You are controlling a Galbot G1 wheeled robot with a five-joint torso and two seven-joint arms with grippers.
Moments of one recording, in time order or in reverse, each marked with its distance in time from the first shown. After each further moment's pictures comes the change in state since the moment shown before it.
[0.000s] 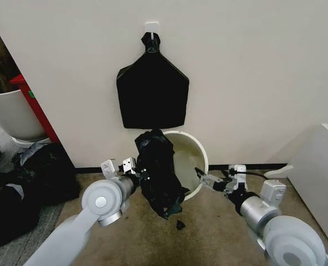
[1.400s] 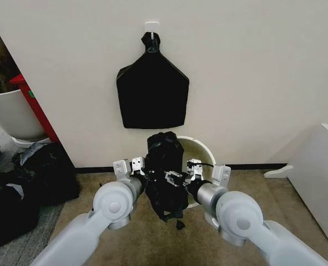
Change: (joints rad) left arm -0.036 -0.014 0.090 -0.028 0.157 0.065 0.033; right arm 0.489 0.133 -0.504 -0.235 0.299 -0.026 0.239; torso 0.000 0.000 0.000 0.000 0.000
